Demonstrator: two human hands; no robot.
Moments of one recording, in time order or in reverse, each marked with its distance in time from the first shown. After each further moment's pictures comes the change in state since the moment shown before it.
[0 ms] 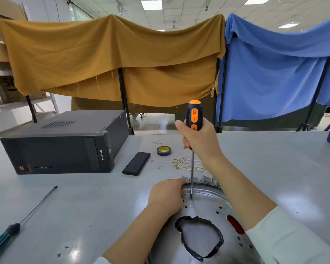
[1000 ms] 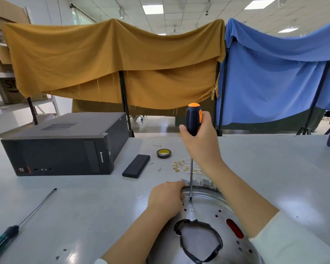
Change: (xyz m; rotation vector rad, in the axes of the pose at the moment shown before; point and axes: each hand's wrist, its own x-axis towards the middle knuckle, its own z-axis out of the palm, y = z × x) left_hand 0.000 0.001 0.000 0.003 -0.004 -0.006; right_hand 0.003 0.006 0.000 -0.291 0.123 -0.163
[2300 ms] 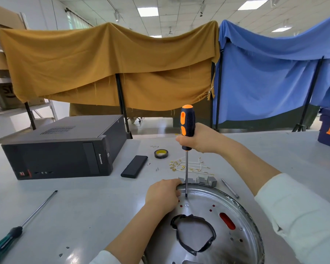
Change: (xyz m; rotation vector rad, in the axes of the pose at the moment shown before) left_hand -0.001 0.002 -0.003 0.022 -0.022 -0.014; right_hand 0.034 0.008 -0.037 -0.347 -0.664 0.049
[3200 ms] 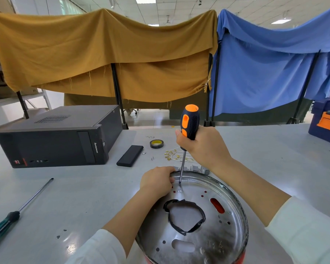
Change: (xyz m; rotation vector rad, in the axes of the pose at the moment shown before) left_hand 0.002 -0.001 0.001 -0.018 0.008 -0.027; right_hand -0.060 -0.004 0.032 -0.126 0.492 -0.188
